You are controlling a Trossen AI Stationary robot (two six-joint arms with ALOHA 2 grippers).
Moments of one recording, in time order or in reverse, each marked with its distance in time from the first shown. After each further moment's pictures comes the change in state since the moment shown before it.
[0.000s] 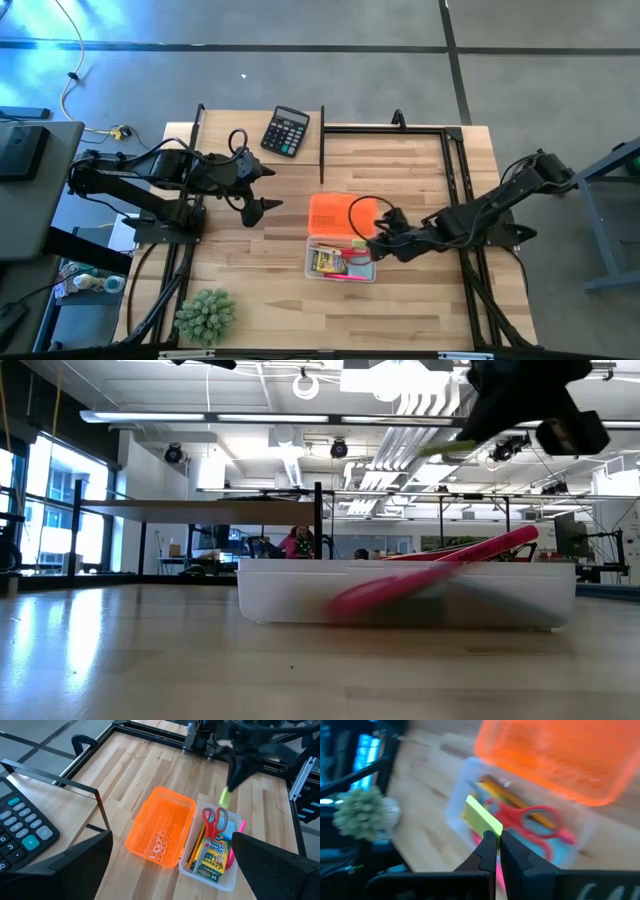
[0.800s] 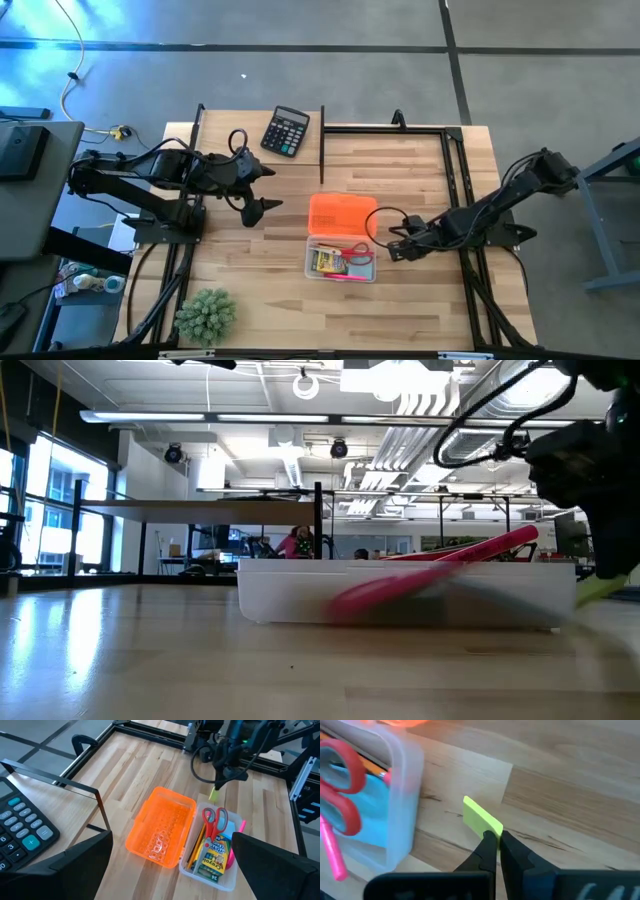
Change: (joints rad) left arm 0.000 0.000 0.000 0.000 -0.001 0.000; right arm -0.008 -0.068 -0.318 -0.094 -0.307 0.210
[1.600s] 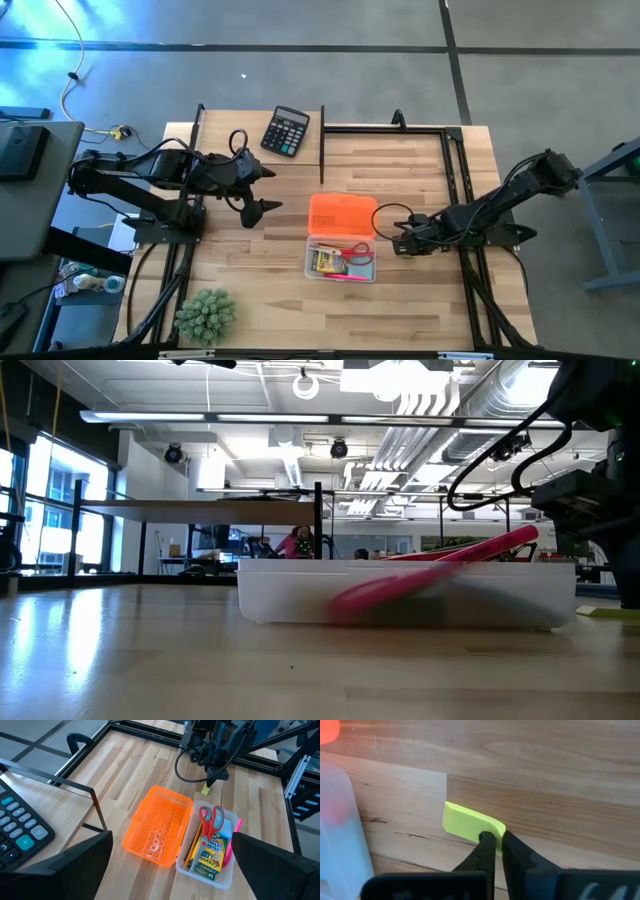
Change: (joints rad) left arm 0.000 0.000 0.000 0.000 0.020 0.000; right arm -0.084 0.003 -0.119 0.056 -0.106 0.088
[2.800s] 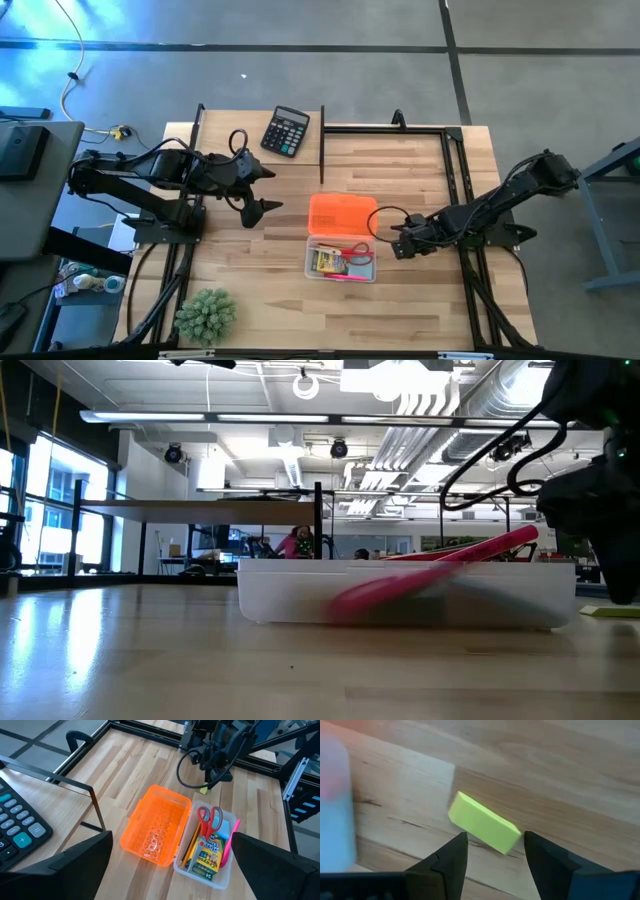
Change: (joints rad) left arm 0.000 0.000 0.000 -0.001 0.004 -0.017; right arm -0.001 0.002 0.041 -0.070 -0.016 -0.162
